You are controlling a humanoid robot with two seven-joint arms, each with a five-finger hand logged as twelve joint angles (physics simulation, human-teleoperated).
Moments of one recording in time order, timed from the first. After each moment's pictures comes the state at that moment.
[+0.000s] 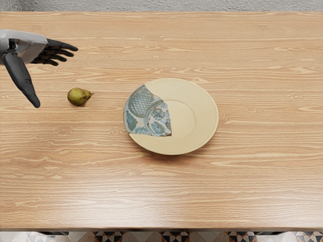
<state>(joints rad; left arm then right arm) -1.35 1.06 -0.34 -1.44 0.44 -0.61 0.48 -0.06 0.00 -0.05 0.13 -0.13 0.15 -0.34</state>
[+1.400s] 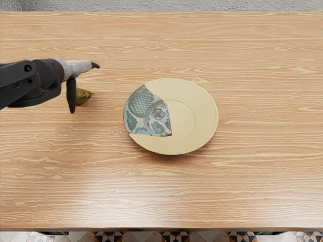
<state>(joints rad) -1.23 0.58 -0.19 -1.29 1.23 -0.25 0.61 -0.06 0.00 -0.05 0.13 -0.13 0.15 -0.34</state>
